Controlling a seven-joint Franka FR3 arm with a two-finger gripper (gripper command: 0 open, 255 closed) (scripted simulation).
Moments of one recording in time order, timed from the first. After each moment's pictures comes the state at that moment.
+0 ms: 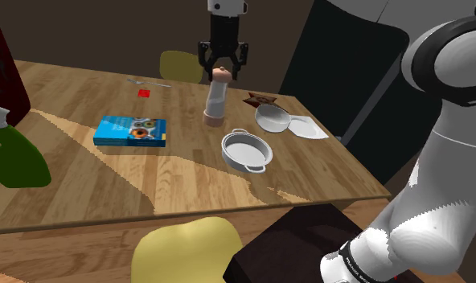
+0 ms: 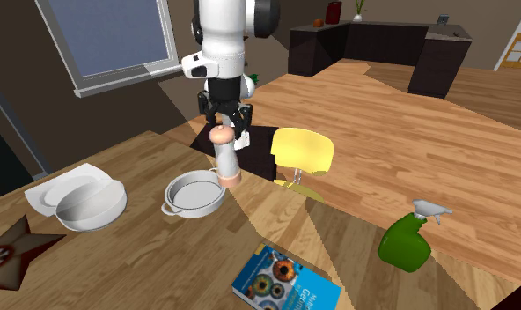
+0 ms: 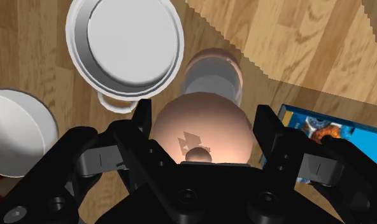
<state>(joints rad) 0.07 0.29 0.24 -1.33 -0.13 1.46 0.58</state>
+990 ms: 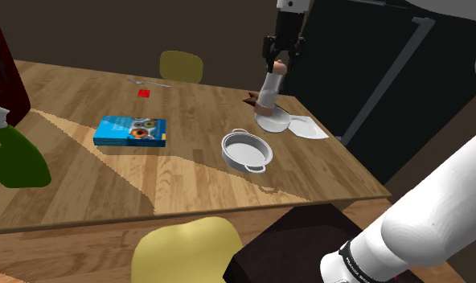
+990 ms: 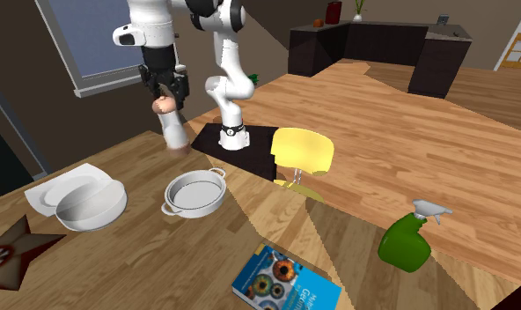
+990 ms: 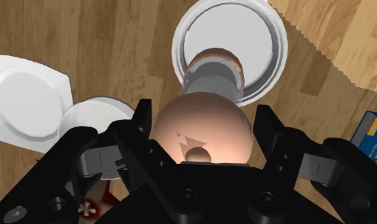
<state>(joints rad) -0.13 0.00 0.10 -1.59 -0.11 1.47 0.25</state>
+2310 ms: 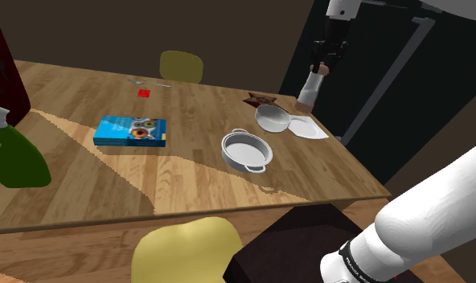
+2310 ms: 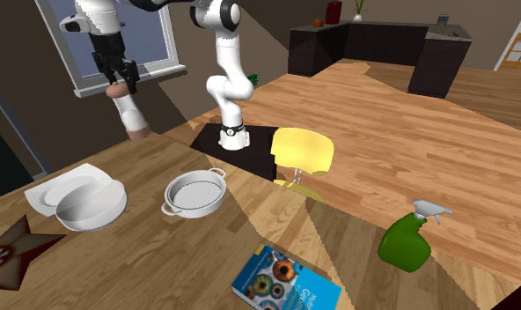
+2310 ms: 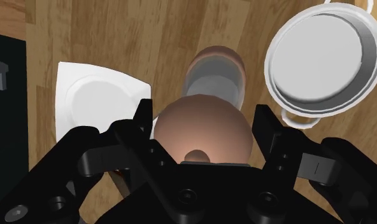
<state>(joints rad) -0.29 -0.07 -0.08 -1.64 -0.15 1.49 -0.09</state>
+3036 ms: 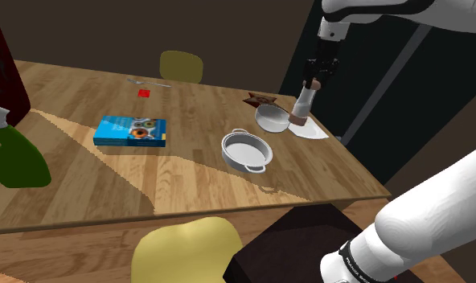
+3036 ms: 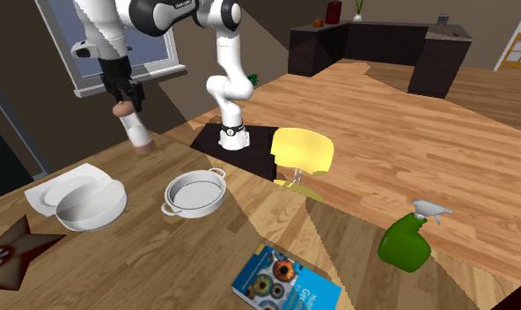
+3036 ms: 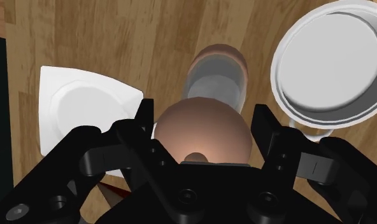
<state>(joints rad) -0.29 -0.10 -0.08 -1.82 -0.15 1.64 -0.07</state>
